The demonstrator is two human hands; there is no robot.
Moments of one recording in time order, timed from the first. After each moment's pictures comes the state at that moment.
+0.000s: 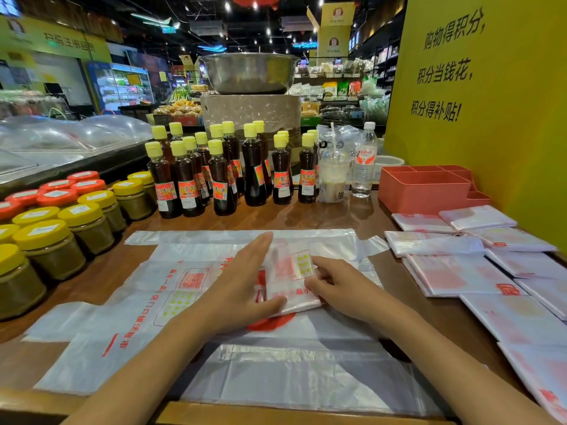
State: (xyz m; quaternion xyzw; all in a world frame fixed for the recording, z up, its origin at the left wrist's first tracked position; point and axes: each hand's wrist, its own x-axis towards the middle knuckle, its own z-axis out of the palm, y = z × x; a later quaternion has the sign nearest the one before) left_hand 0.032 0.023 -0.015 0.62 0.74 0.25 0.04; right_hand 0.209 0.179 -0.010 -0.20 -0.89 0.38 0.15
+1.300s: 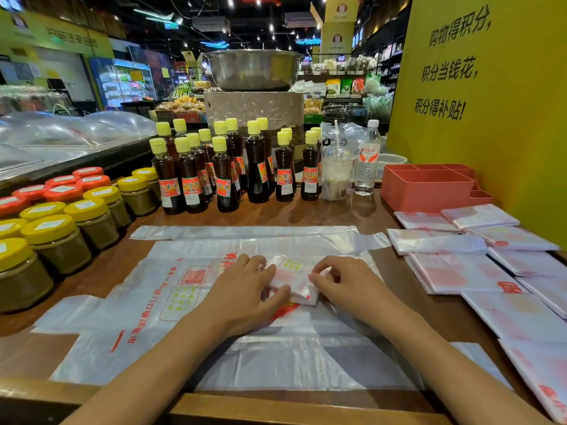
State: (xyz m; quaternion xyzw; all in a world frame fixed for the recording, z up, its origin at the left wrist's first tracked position) left_hand 0.040 0.025 -0.022 0.60 0.79 0.12 -0.06; right_hand 0.219 0.167 -0.006 -0.30 -0.89 0.28 0.18
